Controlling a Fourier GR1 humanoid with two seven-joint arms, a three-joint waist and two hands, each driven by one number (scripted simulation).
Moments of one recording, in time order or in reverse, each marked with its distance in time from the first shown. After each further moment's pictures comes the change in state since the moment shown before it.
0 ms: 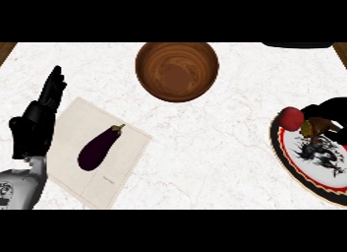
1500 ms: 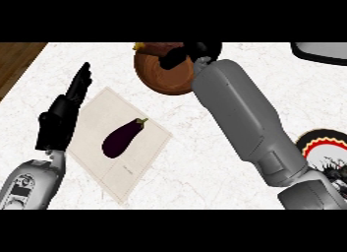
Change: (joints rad) left arm -0.070 -0.049 -0.071 0.022 -0.012 -0.059 0.021; right arm -0.414 0.693 -0.380 -0.299 -0.382 -0.628 1.090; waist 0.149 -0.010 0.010
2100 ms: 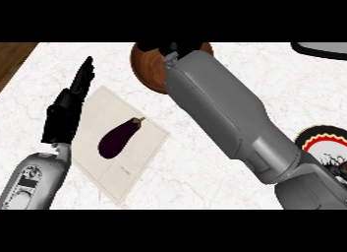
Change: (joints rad) left arm -0.050 -0.019 0.005 0.048 -0.022 0.018 -0.016; right arm -0.149 0.002 0.258 0.028 0.031 -0.407 0.510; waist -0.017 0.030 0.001
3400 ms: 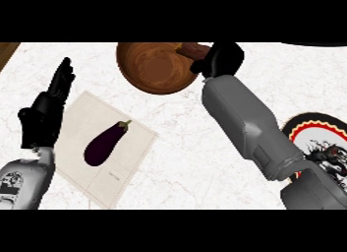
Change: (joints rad) left arm 0.052 0.024 0.079 -0.039 0.005 -0.001 -0.008; right arm 0.096 -0.020 0.012 0.418 0.037 -0.275 -0.063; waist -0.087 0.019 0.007
